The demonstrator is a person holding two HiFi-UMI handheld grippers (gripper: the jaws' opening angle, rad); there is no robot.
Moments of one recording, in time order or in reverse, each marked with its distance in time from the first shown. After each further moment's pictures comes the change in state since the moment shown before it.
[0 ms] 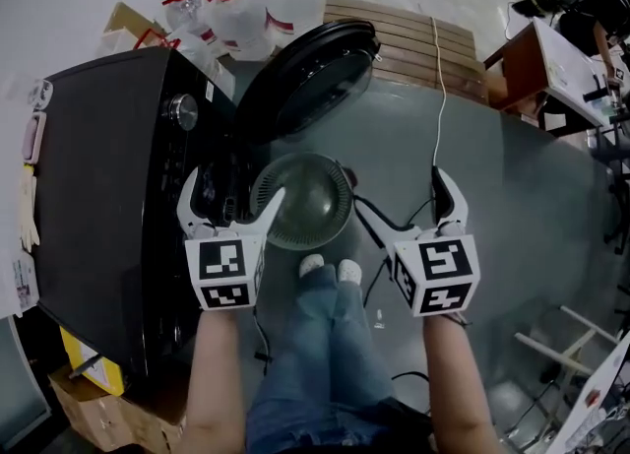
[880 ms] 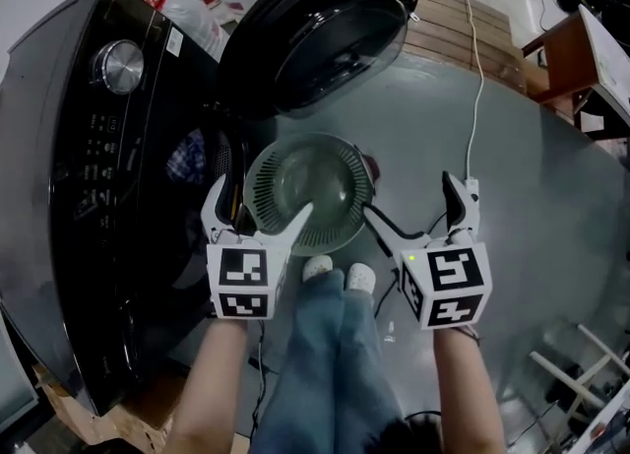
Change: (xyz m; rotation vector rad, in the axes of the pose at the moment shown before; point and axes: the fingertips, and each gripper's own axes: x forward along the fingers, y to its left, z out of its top) left arm 0.097 -0.059 -0.161 -0.047 0.140 -0.078; right arm 0.108 -0.001 -0.144 -0.002 0.105 0.062
